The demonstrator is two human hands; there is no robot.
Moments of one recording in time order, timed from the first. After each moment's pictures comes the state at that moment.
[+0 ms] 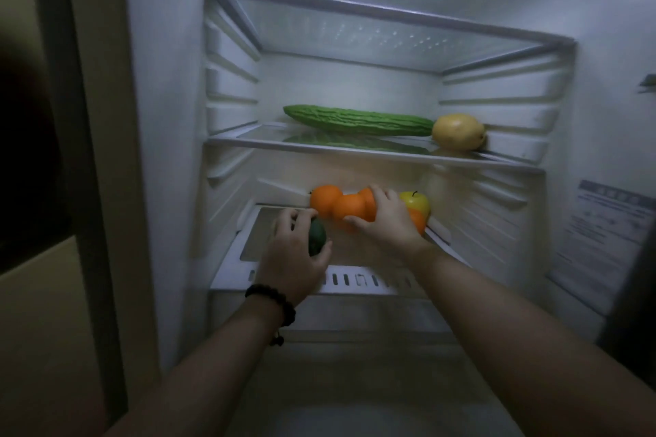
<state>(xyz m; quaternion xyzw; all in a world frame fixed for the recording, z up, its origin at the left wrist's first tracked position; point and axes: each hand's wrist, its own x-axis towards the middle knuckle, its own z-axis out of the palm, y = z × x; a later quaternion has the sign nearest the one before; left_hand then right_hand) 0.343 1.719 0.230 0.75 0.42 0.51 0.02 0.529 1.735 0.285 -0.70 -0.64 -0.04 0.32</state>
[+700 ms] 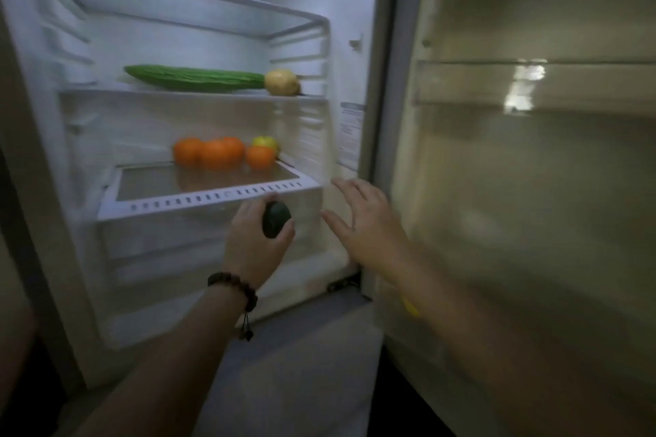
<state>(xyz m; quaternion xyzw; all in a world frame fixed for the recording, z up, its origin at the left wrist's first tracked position) 0.368 1.504 0.210 0.79 0.23 0.51 0.24 0.503 1.376 0.249 -0.75 -0.55 -0.18 0.32</state>
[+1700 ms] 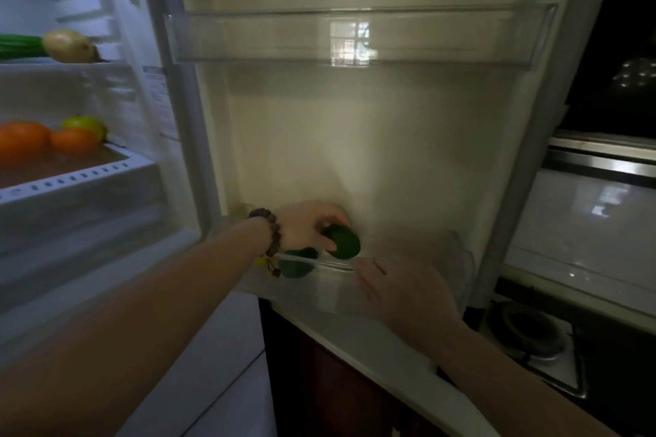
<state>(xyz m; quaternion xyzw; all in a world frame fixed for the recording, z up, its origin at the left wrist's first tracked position) 0.547 1.297 0.229 0.96 -0.10 -0.02 0.25 0.547 1.077 0.158 -0.83 -0.44 -0.35 0.03</state>
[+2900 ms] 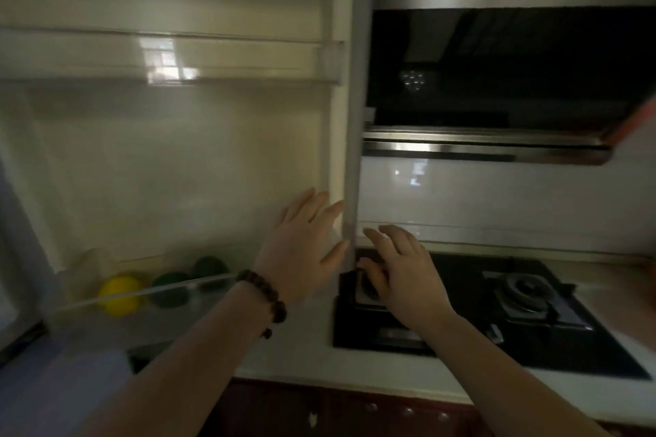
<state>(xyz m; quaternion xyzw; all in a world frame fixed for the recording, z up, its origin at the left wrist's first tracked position) 0.514 1.142 0.223 0.92 -0.28 0.26 0.13 0.500 0.948 0.166 -0.93 -0.15 -0.30 0.16</state>
